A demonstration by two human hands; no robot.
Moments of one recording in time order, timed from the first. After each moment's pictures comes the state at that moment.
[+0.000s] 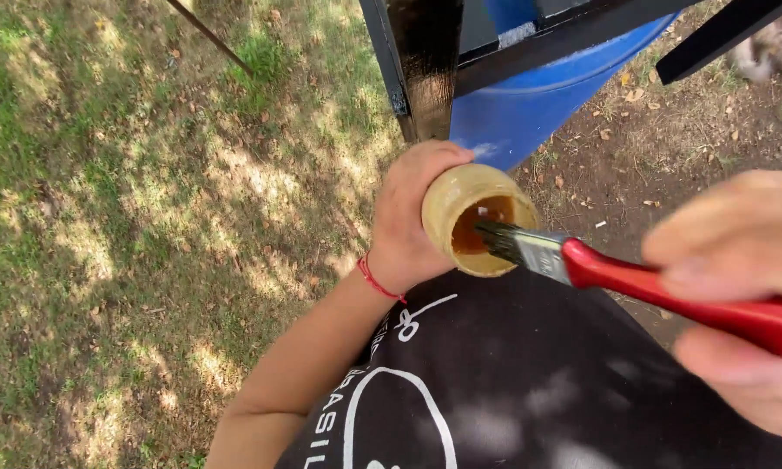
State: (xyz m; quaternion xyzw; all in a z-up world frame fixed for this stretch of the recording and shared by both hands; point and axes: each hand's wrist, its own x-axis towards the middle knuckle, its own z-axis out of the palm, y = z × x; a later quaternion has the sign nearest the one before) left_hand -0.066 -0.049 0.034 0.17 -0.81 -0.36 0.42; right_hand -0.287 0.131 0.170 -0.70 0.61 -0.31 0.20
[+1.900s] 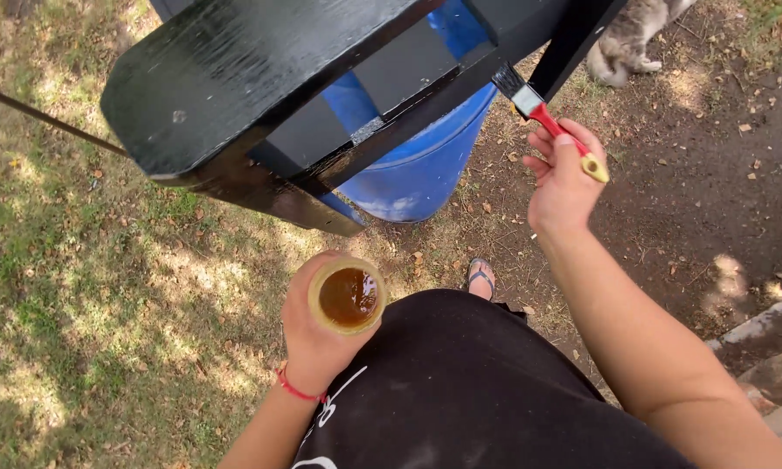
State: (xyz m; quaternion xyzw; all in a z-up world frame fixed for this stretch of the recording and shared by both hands) left_hand -0.084 -0.043 0.022 0.20 -0.78 -0.42 0.42; right_hand -0.390 0.046 -0.053 -0.06 0.56 -0.82 0.12
